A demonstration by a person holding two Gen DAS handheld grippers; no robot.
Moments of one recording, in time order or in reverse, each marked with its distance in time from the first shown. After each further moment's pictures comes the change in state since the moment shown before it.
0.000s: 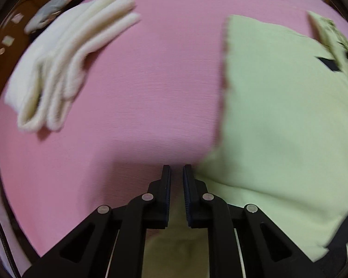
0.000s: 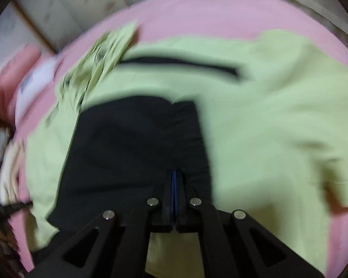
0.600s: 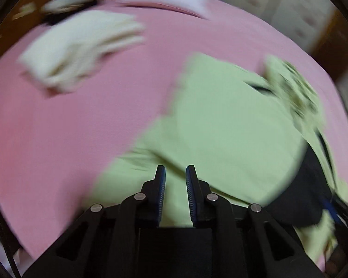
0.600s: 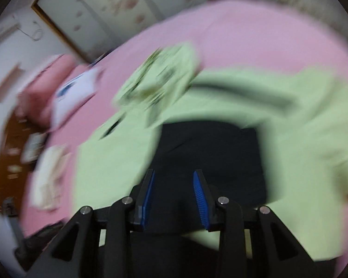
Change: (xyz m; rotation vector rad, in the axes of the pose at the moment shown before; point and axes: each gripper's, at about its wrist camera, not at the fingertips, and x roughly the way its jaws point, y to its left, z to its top) left arm -0.091 -0.043 -0.068 -0.115 -0.172 -0.320; right arm -0.036 0.086 -0.001 -0.024 0.050 0.294
